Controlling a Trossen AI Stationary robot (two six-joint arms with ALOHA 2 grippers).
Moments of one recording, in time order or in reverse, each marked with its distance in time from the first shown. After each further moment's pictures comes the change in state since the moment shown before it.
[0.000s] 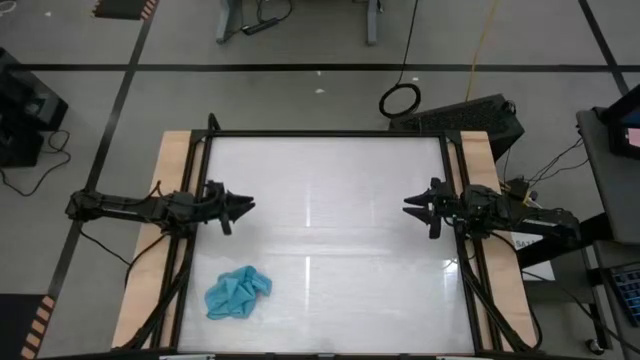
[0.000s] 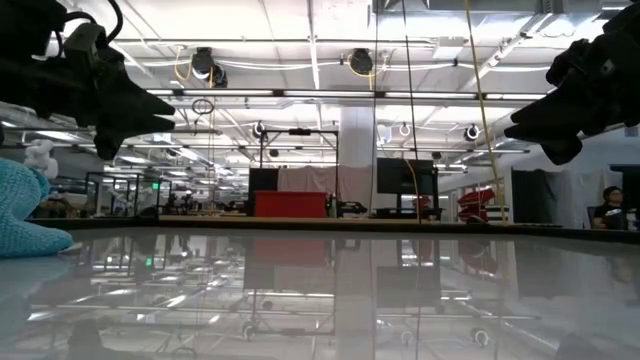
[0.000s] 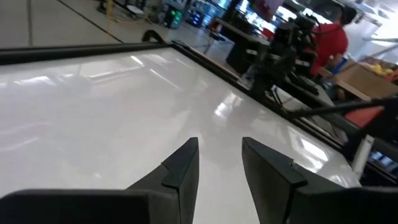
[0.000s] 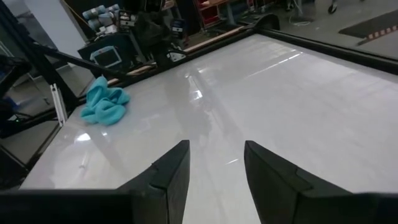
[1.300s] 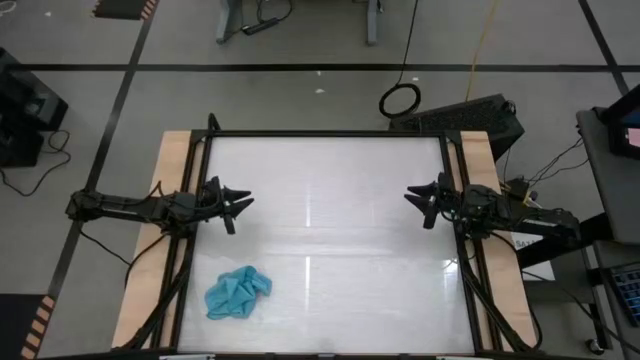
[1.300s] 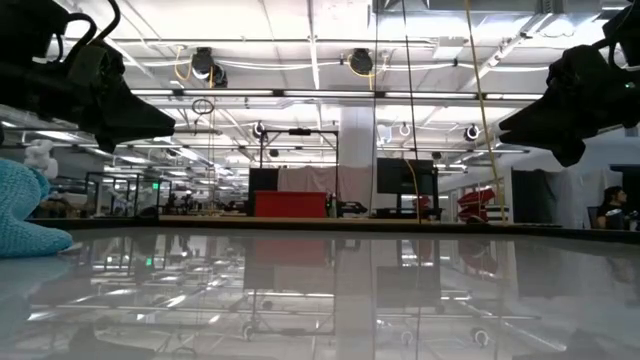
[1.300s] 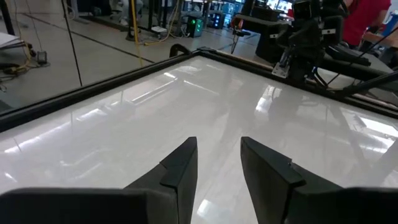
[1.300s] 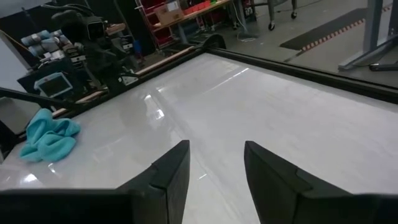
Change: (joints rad) left arm 0.000 -0.005 0.000 -0.042 -0.119 0.257; right arm -0.001 0.000 0.000 0.001 0.222 0.049
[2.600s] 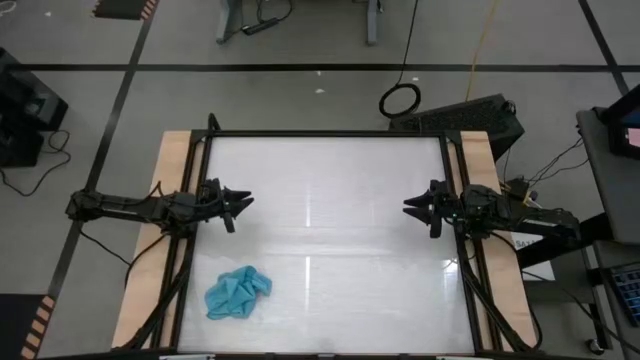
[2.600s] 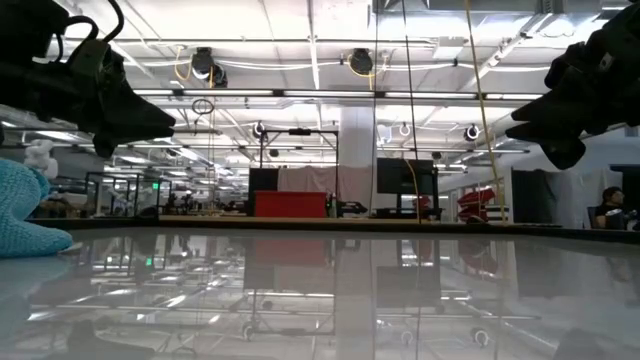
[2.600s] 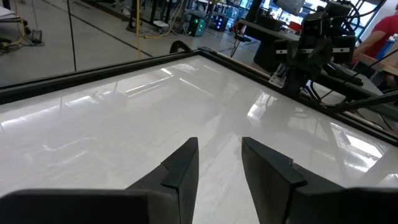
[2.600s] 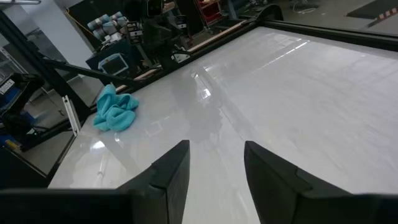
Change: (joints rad) left arm 0.000 0.000 0.000 0.000 0.000 -0.131; right arm 0.000 0.000 0.000 -0.001 -0.243 0.050
